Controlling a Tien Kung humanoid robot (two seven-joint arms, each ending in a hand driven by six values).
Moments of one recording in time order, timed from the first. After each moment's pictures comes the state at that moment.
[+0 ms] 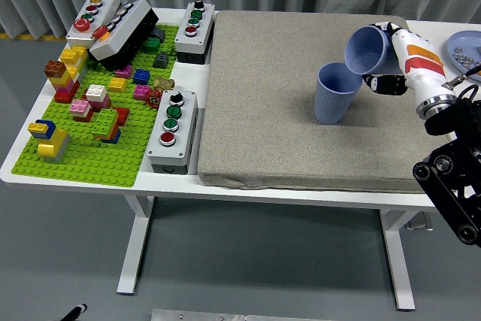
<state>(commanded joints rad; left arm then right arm) -0.13 0.12 -0.99 -0.18 1.02 -0.16 0.08 0.57 -0.21 1.03 1.24 -2.03 -0.29 -0.22</state>
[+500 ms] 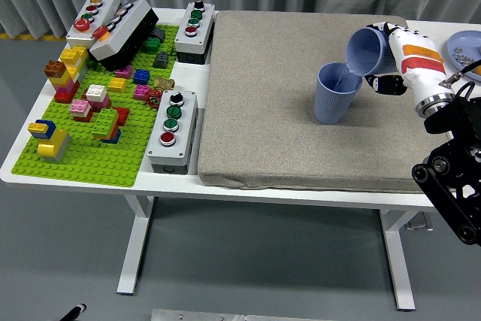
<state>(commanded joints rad) -0.13 0.12 -0.99 -0.18 1.02 -0.16 0.08 0.59 -0.23 0.99 1.23 -2.10 -0.29 -0.23</state>
